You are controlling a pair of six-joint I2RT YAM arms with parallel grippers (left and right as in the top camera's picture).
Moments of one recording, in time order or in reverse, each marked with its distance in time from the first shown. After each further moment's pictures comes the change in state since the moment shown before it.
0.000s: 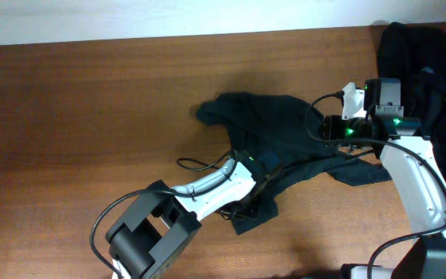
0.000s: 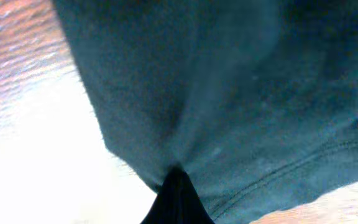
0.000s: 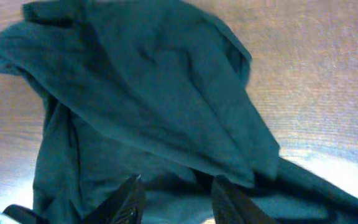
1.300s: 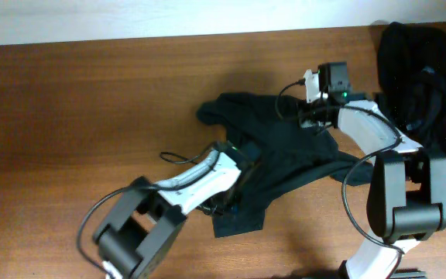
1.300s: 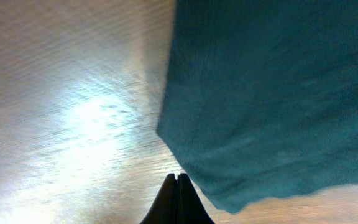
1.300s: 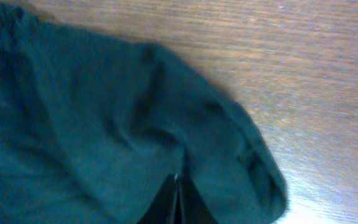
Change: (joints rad) left arm 0.100 -0.070 -0.028 -0.116 -0.051 0.156; right arm 0.146 0.423 0.218 0.189 0.195 -0.061
